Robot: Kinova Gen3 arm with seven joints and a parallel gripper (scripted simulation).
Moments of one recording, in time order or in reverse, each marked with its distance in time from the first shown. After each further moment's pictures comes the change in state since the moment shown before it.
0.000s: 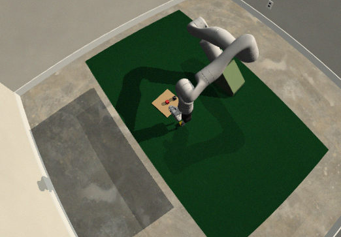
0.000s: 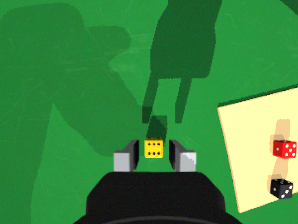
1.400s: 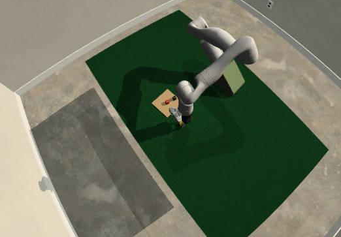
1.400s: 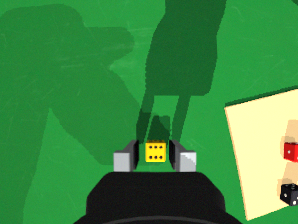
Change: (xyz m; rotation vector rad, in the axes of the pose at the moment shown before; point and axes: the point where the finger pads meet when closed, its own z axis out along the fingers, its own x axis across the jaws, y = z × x) arm -0.002 0.000 0.017 0.002 -0.005 -0.001
